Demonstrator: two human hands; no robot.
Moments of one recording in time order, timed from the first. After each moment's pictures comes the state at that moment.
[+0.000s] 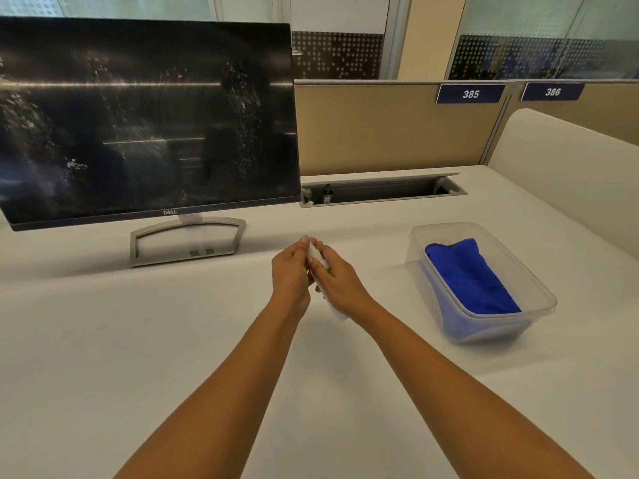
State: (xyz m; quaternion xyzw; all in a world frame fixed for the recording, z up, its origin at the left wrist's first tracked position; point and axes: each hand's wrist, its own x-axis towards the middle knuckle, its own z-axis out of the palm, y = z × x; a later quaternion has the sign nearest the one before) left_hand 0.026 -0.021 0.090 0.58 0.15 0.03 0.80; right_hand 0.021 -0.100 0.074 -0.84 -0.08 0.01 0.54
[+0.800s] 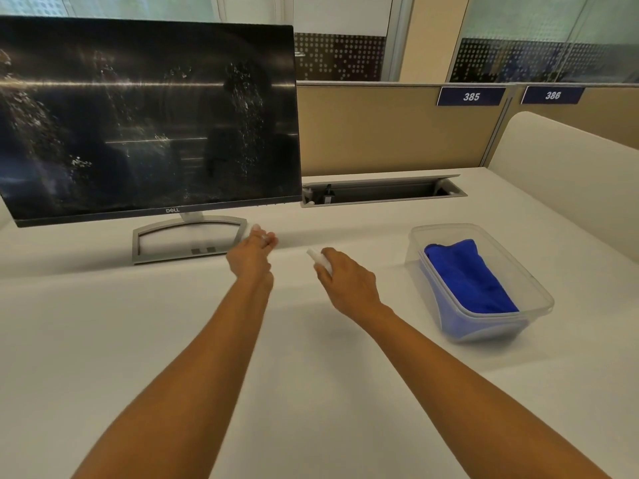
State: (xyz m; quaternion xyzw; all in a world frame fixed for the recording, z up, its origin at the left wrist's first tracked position) left_hand 0.053 0.027 0.104 0.49 0.28 0.06 0.82; right_hand 0.020 -0.113 0.069 -0.95 -0.10 -0.14 0.25
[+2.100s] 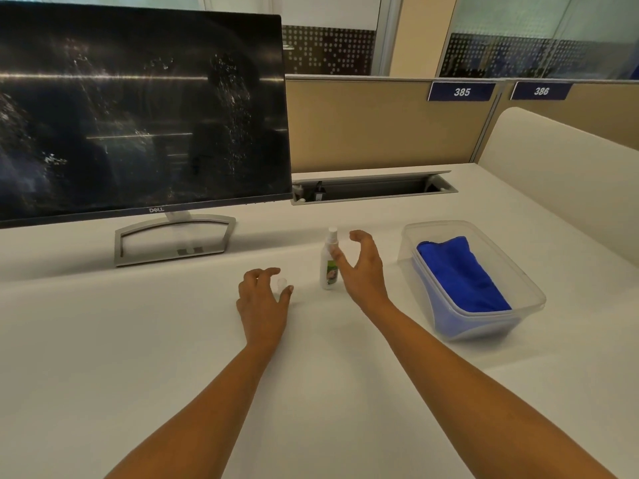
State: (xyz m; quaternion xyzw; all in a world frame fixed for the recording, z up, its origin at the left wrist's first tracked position) left_hand 0.018 0.015 0.017 0.89 0.07 0.18 0.41; right_hand 0.043 -0.139 0.055 -0.84 0.03 -0.18 0.51
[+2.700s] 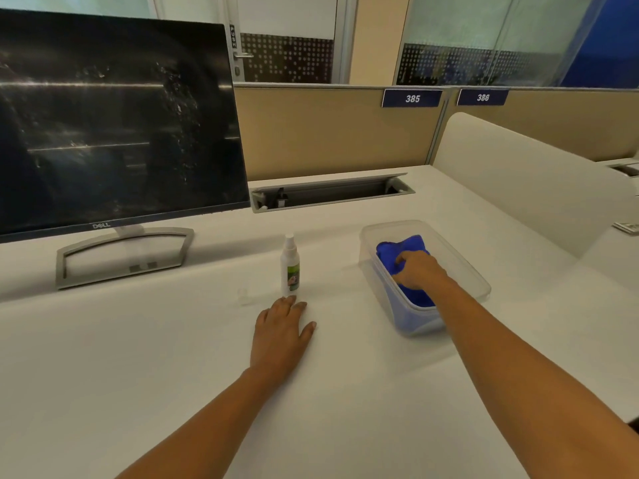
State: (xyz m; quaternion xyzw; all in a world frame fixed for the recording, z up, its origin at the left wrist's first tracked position) left_hand -0.005 -0.042 -0.001 0.96 -0.15 0.05 0.21; right_hand 0.035 -0.293 0.088 -0.97 0.20 0.09 0.13
